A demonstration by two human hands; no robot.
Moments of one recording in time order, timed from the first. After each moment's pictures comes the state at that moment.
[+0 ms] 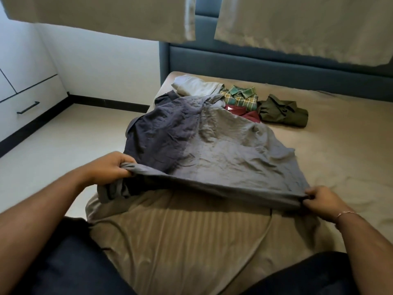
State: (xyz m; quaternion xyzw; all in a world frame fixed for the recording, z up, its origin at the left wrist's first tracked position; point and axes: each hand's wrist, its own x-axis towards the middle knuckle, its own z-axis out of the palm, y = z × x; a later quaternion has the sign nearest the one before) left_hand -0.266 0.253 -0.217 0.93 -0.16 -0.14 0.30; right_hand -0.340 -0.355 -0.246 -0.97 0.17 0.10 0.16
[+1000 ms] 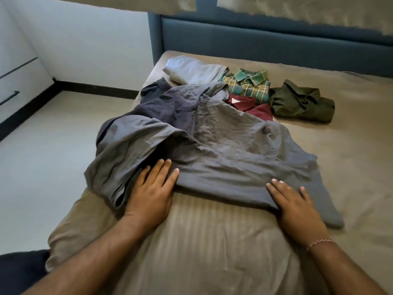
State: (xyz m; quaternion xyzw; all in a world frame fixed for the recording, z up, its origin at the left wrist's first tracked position) left_hand -0.211 0.101 -0.341 0.97 -0.18 0.15 0.02; right_hand -0.251 -0.323 -0.346 -1.00 -0.06 -0.03 -0.04
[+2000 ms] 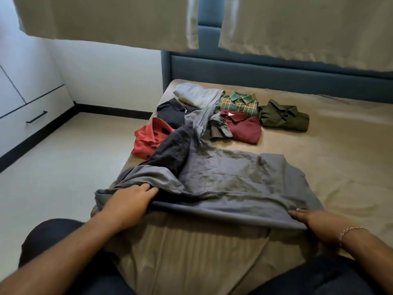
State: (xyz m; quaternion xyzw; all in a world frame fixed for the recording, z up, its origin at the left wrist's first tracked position) left_hand -0.333 0.187 -0.252 0.97 -0.22 0.00 -0.04; right_hand -0.370 -0.340 -0.240 -0.94 -0.04 0.32 -0.12
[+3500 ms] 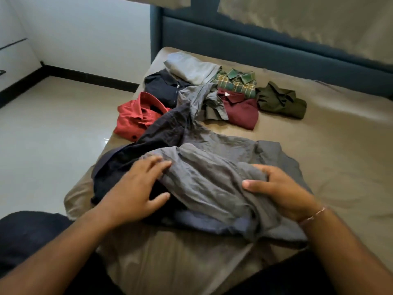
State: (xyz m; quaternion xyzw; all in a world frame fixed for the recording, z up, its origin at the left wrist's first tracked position) left_hand -0.322 0.158 -0.263 0.95 -0.23 0.03 0.23; right_hand -0.347 -0.193 -0.169 -0.77 0.02 0.20 0.61
